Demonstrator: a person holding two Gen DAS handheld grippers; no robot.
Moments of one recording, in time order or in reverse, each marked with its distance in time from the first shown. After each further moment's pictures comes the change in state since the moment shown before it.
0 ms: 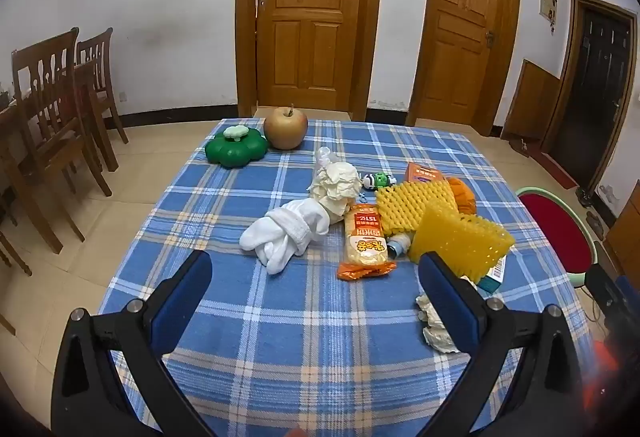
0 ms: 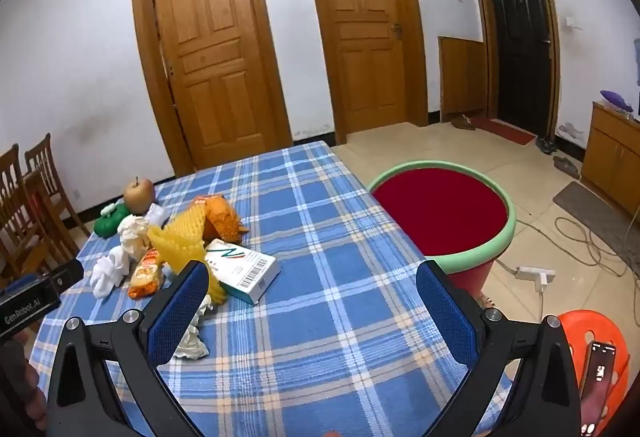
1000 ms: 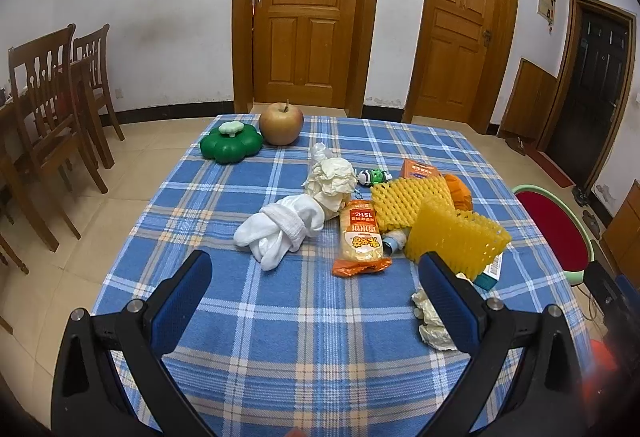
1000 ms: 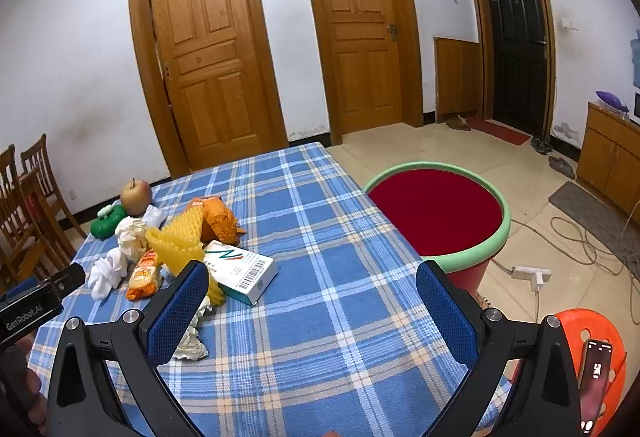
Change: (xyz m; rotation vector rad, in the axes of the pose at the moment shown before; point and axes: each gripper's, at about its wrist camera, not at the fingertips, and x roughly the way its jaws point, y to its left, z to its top) left arm 0.002 -0.005 -0.007 -0.002 0.013 -0.016; right arm -0.003 0.002 0.002 -0.017 0.001 -0.030
